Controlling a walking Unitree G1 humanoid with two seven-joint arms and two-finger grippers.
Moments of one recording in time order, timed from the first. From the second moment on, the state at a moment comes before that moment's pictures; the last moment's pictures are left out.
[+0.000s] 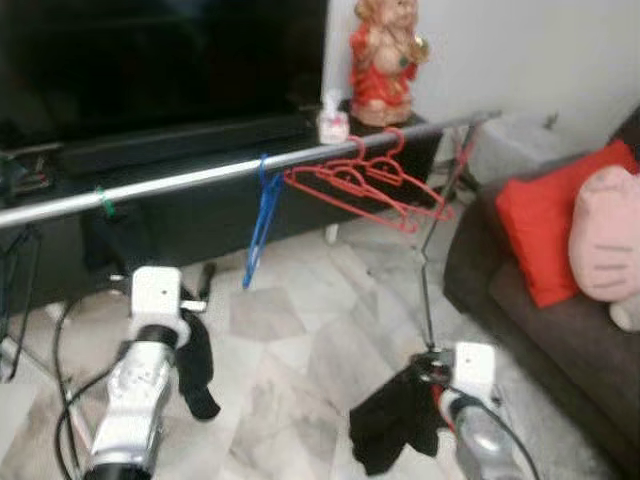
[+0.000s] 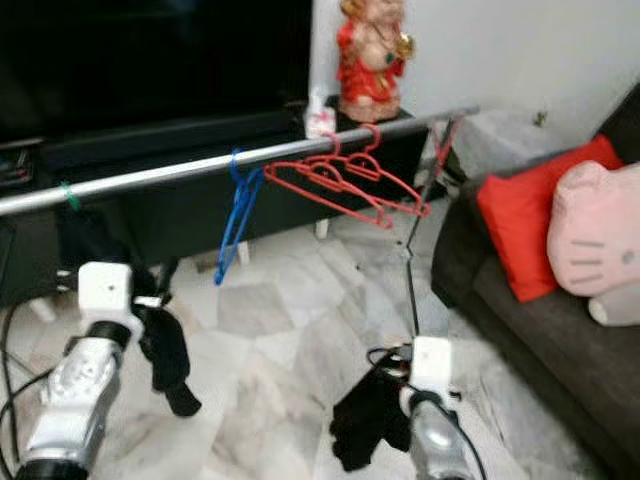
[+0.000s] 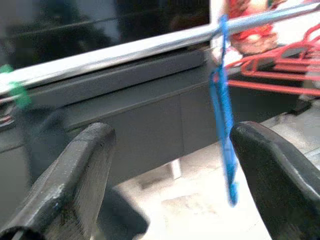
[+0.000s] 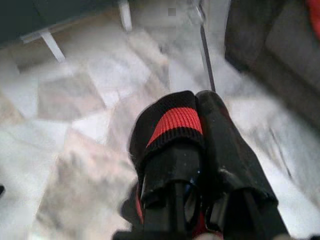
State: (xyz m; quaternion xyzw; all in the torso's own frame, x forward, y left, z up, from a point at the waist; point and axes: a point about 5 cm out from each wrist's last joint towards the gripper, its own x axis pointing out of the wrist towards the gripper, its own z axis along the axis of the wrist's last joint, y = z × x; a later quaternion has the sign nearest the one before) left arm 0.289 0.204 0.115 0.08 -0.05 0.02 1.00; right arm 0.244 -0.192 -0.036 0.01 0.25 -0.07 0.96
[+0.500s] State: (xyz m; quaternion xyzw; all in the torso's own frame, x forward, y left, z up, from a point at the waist) left arm 0.292 0.192 0.115 0.06 -0.04 -0.01 1.00; right arm 0.216 -0.192 -0.060 -0.01 0.34 -0.06 0.94
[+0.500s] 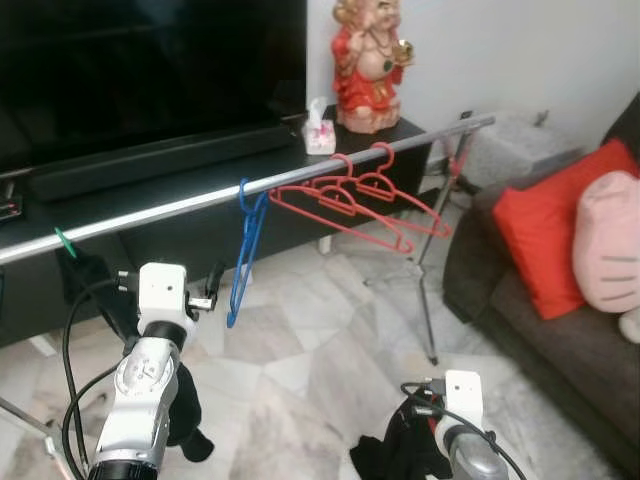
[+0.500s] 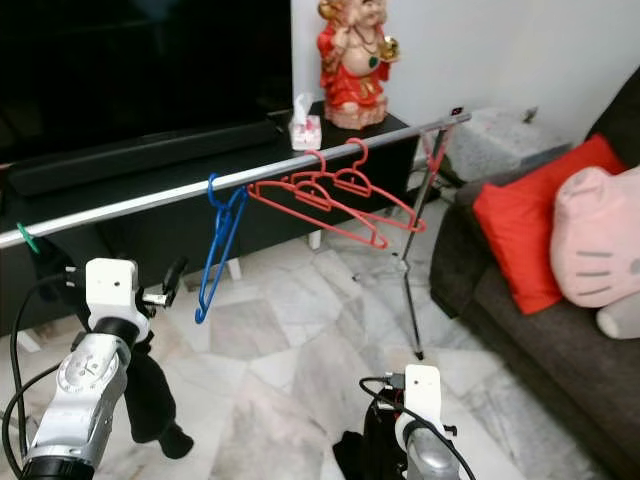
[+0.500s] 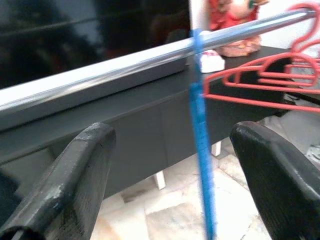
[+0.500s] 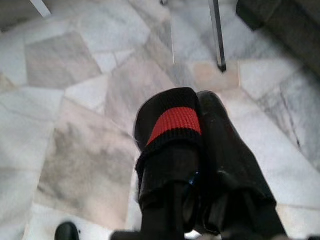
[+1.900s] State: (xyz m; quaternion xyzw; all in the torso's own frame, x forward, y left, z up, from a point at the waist) left arm 0.308 0.177 0.089 0.04 0.09 -0.05 0.99; right arm 0.182 -0.184 -0.082 -0.01 0.41 -0.04 0.91
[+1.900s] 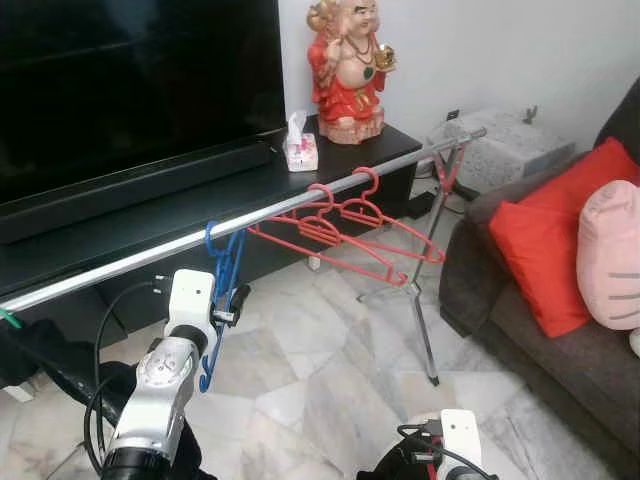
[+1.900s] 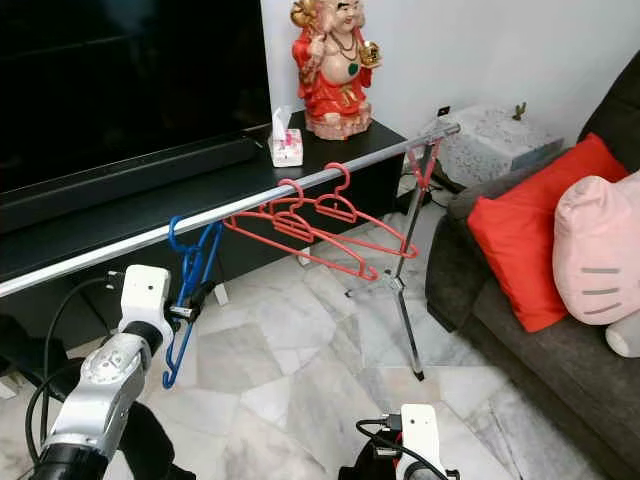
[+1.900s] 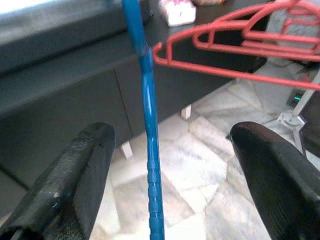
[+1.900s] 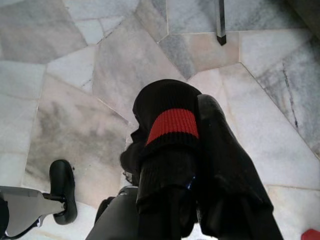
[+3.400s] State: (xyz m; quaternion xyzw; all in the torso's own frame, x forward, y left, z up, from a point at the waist) left arm 0.357 0.160 0.071 0.02 0.16 0.03 0.99; right arm 0.184 -0.182 -0.081 -0.02 0.41 -0.03 0.91
